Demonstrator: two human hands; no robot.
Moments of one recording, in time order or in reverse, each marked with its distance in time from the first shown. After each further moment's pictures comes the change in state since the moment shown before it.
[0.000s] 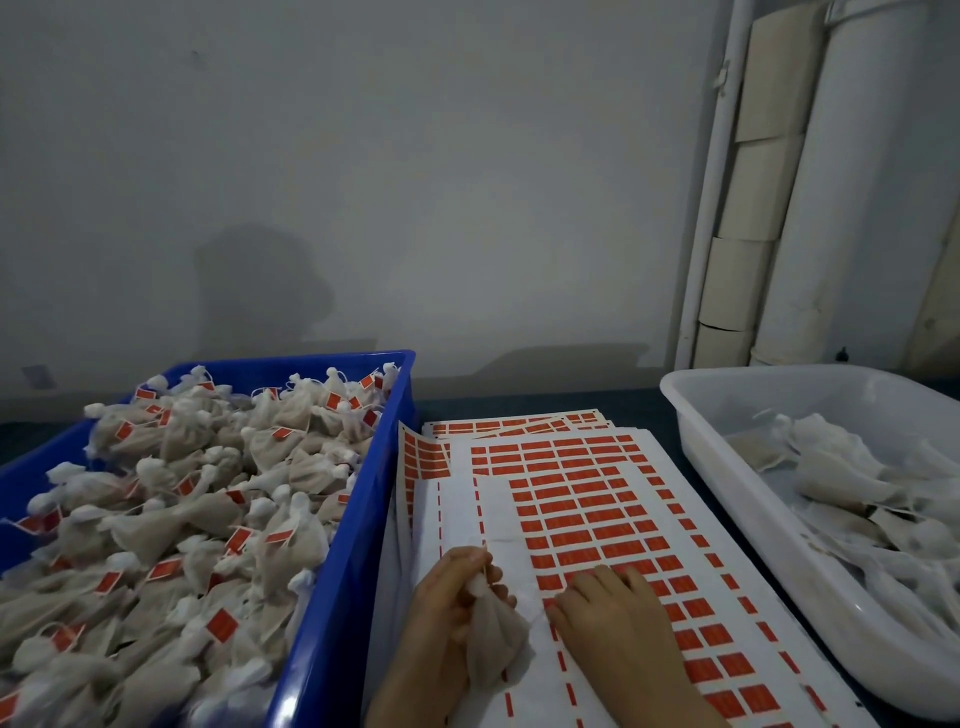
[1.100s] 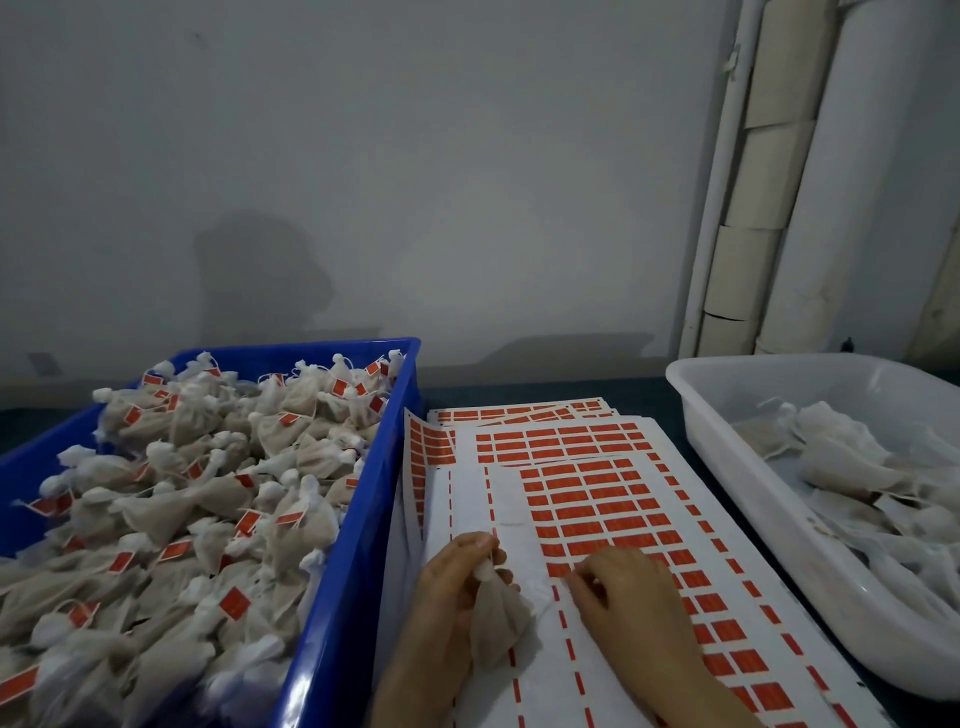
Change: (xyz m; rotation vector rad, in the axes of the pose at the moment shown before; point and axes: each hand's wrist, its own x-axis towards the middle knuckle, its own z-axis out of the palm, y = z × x) left_hand 0.001 -0.006 -0.012 0.053 -0.032 0.044; right_hand -0.003 0.004 0.005 0.340 0.239 0.256
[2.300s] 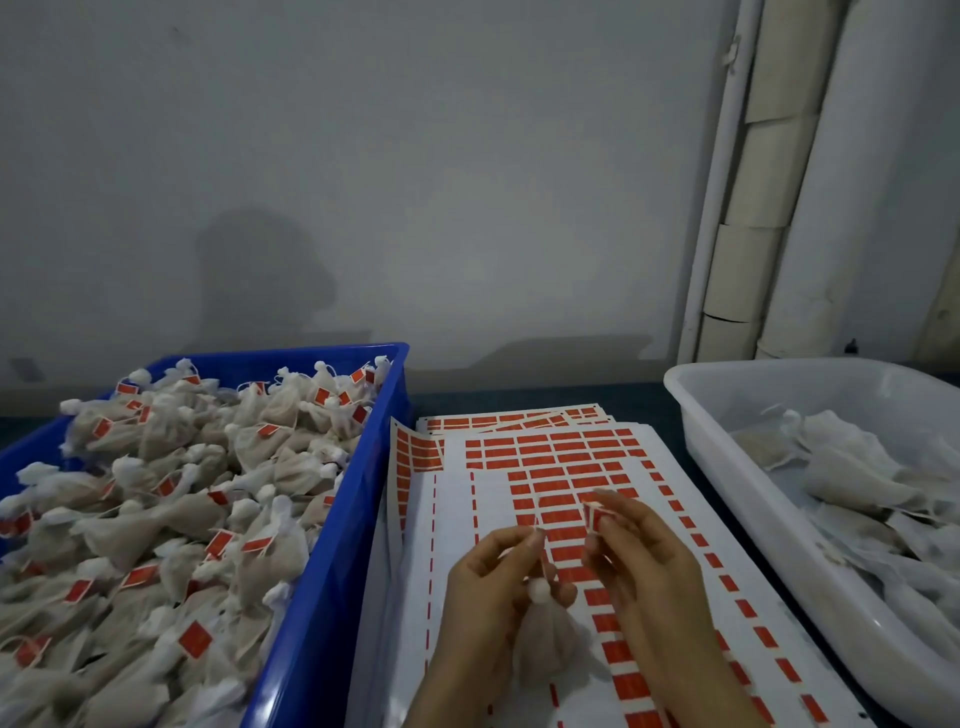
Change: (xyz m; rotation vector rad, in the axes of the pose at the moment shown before) left_hand 0.026 -0.012 0.044 0.074 -0.028 0.221; right_hand 0.029 0.002 -0.021 1.291 0.183 0.270
